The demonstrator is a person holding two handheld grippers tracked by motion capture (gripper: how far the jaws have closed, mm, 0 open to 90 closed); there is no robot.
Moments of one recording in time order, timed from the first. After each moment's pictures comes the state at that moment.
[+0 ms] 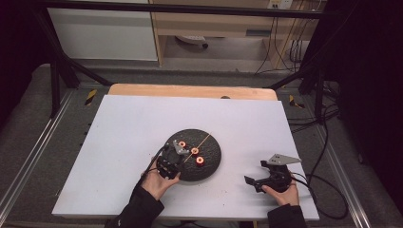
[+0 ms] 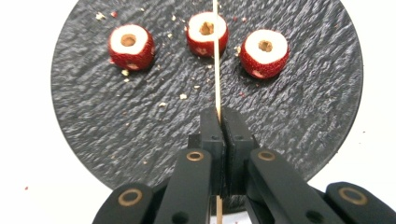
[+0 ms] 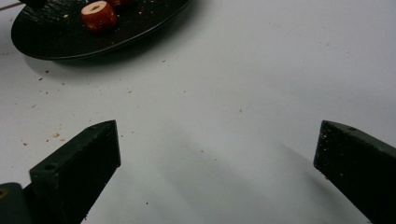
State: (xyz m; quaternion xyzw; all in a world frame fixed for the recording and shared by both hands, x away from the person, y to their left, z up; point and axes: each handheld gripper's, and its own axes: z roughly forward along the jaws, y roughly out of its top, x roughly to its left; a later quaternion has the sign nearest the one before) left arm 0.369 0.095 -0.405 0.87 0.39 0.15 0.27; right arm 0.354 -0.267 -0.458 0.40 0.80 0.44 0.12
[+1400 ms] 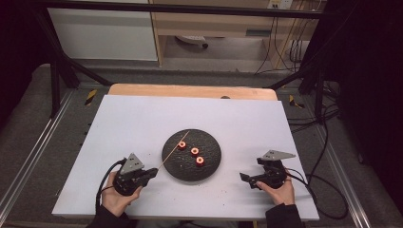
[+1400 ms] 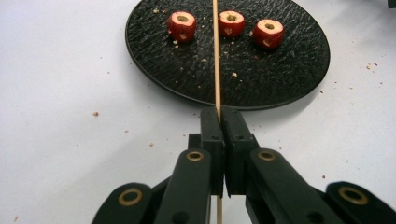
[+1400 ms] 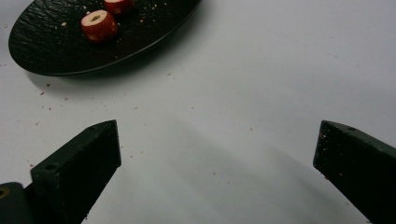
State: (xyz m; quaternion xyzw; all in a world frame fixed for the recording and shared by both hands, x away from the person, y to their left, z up) left arm 0.324 0.204 -0.415 0.82 0.37 0.15 0.41; right arm 0.361 -0.247 -0.444 0.41 0.80 0.42 0.12
